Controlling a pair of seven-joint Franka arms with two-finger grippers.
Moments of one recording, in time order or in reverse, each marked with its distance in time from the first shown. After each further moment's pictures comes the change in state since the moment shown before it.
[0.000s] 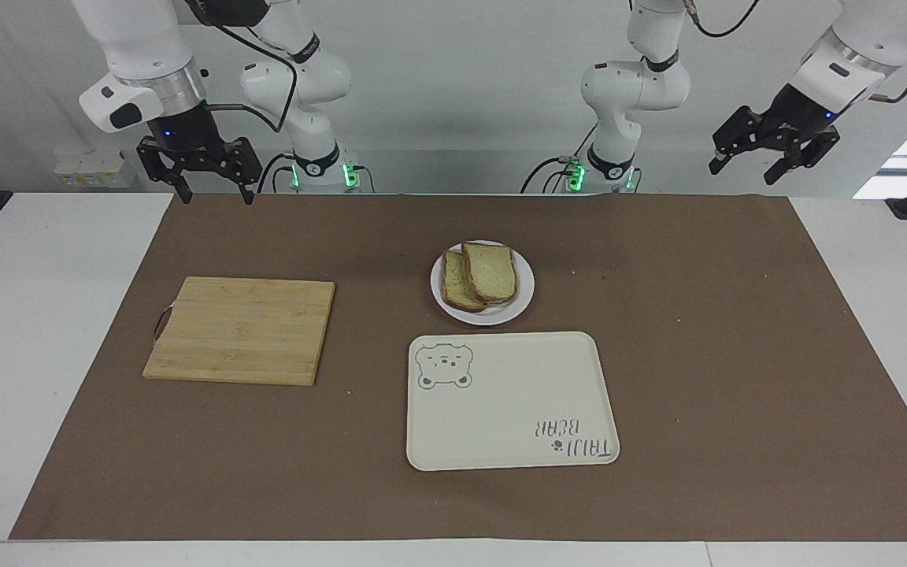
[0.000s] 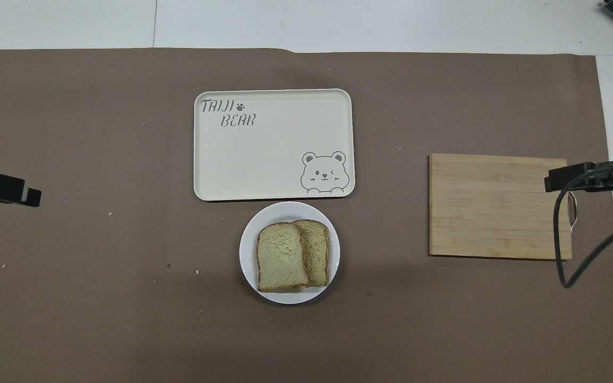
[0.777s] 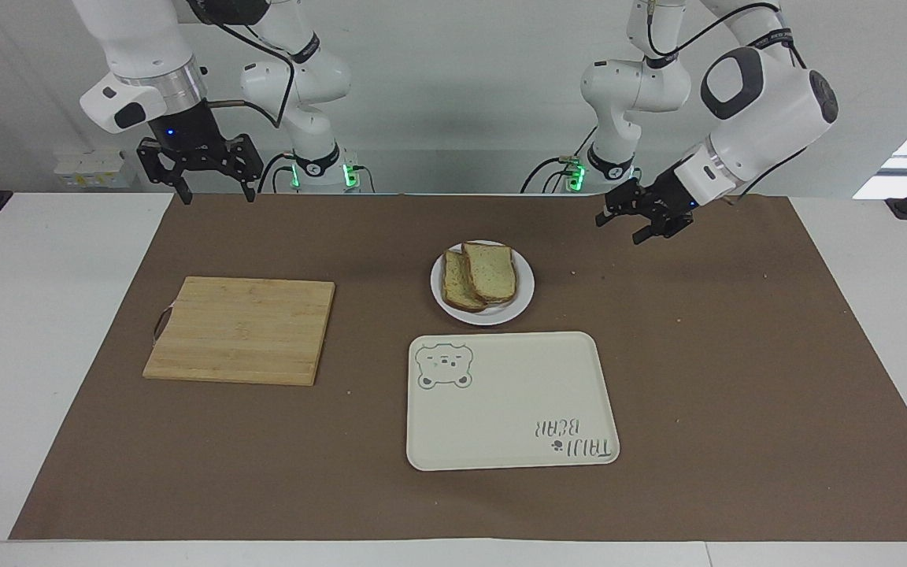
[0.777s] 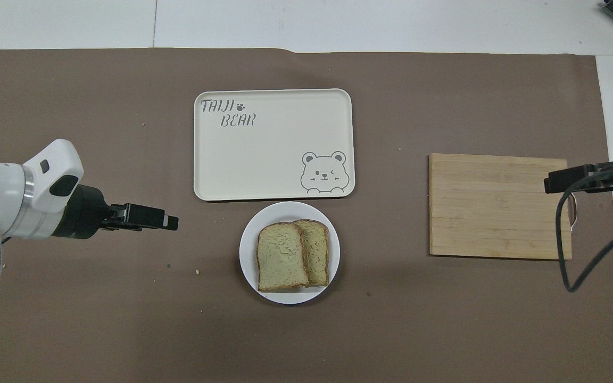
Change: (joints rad) left arm -0.105 -0.079 -0.021 -0.541 -0.379 0.418 0.102; right arm 0.000 0.000 0.000 0.003 0.007 -0.003 -0.022
